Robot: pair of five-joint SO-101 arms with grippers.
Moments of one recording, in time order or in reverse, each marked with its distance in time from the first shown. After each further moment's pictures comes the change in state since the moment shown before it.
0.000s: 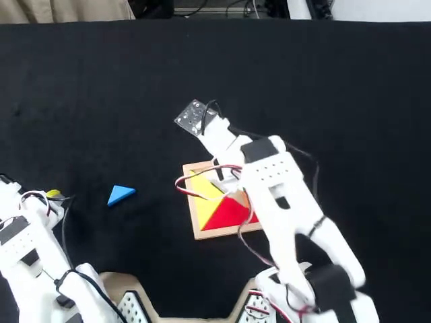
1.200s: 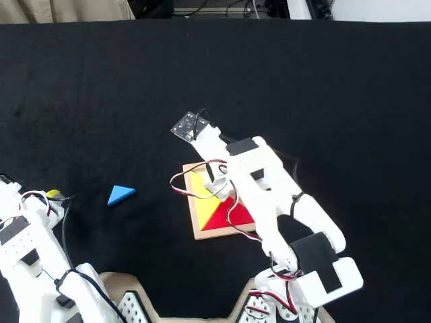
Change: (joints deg) left arm 0.0 0.0 0.0 0.0 0.0; right arm -0.2 11.3 0.9 -7.4 1.1
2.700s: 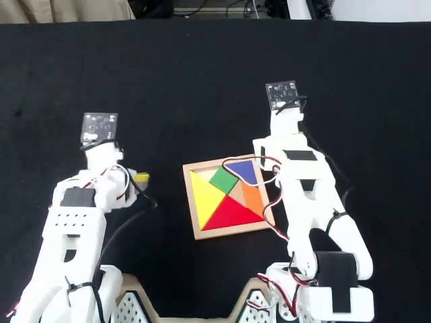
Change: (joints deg) left arm 42.5 0.0 -7.4 5.3 -8.4; right arm 21.9 -7.5 12.0 -28.3 -19.9
